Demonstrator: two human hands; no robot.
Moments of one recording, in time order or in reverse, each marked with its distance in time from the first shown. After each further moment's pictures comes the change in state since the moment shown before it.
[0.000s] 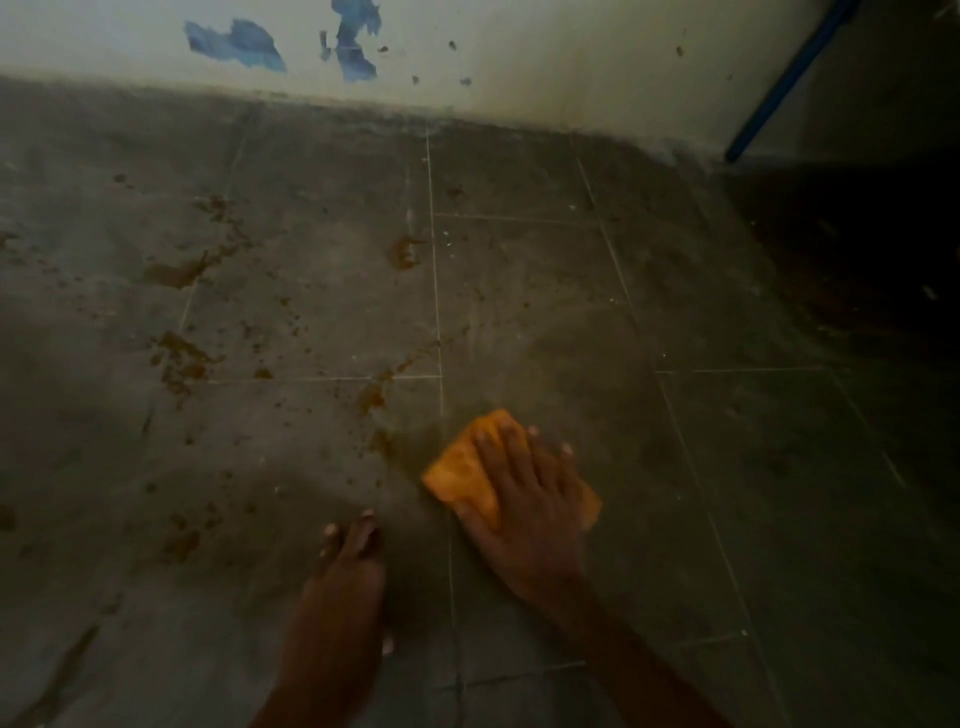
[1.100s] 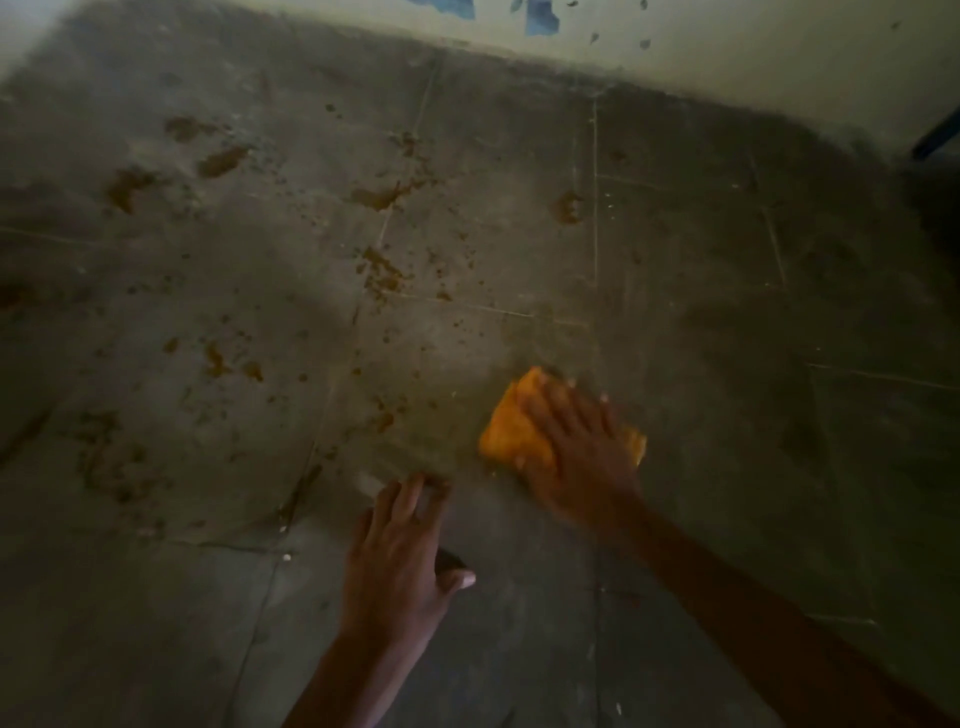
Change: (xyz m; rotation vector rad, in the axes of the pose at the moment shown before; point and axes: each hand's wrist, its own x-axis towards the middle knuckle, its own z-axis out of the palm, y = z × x) left_hand -0.086 -0.083 0.010 0.003 0.202 -0.100; right_hand 0.008 -0.078 0.025 -0.100 -0.080 -0.357
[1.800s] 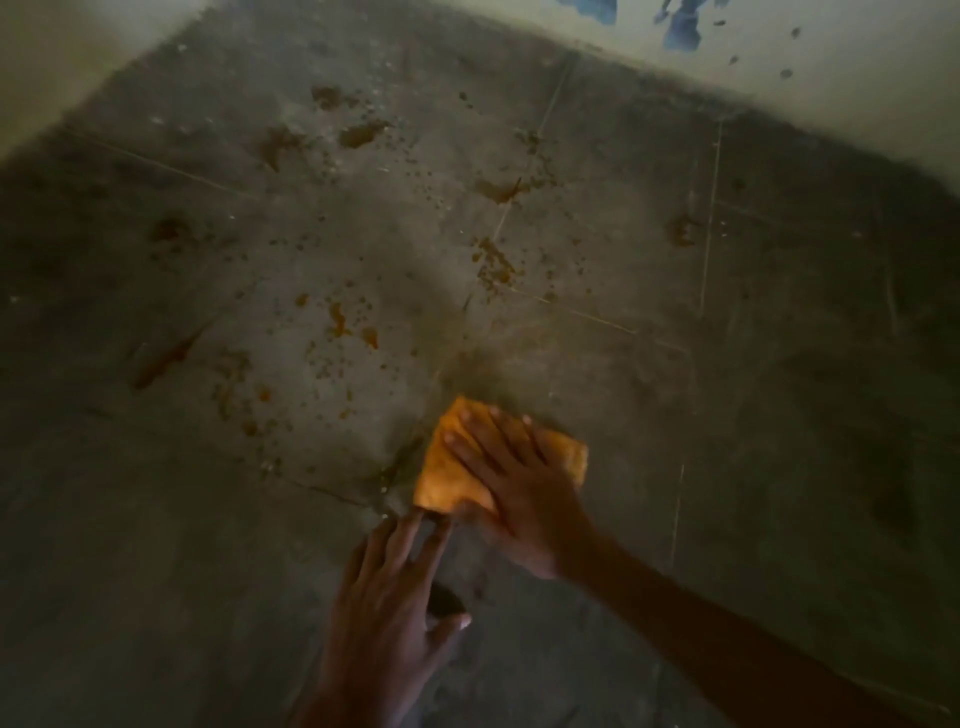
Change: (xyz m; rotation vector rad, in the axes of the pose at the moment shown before) left_hand -0.074 -0.075 0.003 -0.021 0.020 -0.084; right_hand 0.012 -0.144 0.001 0.010 -0.126 -0.457
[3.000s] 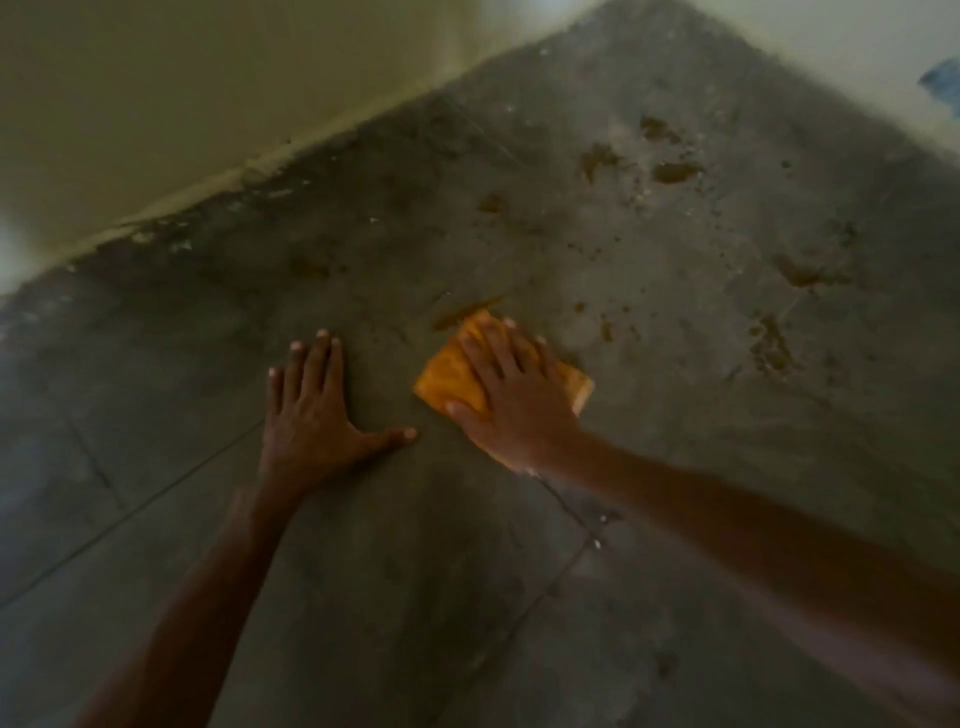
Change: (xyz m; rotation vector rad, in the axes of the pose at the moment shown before) left_hand -0.026 -0.262 -0.080 -0.141 0.324 -0.751; right_hand 0.216 -0.181 0.015 -0.068 0.026 -0.309
